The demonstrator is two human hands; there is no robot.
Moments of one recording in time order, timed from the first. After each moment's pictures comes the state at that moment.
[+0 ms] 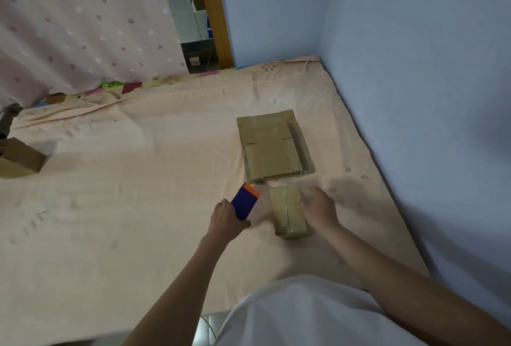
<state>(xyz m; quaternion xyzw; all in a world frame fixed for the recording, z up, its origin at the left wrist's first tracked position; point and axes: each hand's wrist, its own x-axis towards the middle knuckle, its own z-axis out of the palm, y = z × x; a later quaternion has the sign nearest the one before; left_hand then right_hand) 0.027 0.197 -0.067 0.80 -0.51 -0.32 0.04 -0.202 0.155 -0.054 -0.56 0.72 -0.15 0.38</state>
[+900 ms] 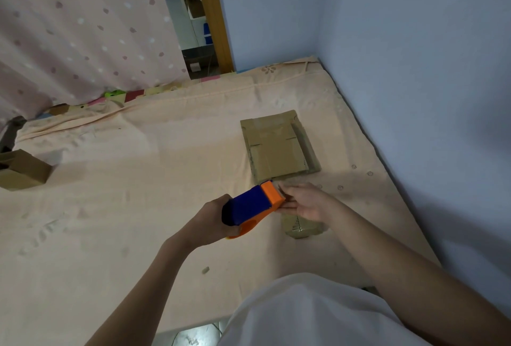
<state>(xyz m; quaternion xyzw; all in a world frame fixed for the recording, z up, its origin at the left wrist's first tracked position) 0.084 0.217 0.002 0.64 -0.64 -0.41 0.09 -0.157 0.136 -0.024 -0.28 0.54 -0.19 0.77</state>
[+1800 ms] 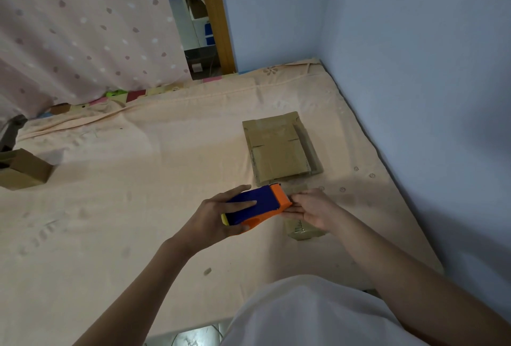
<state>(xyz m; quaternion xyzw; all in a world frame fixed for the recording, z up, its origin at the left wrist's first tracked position) 0.098 0.224 0.009 0.53 -0.75 -0.33 0.22 -0.161 0.150 -0.019 -0.26 0.57 -0.21 0.75</state>
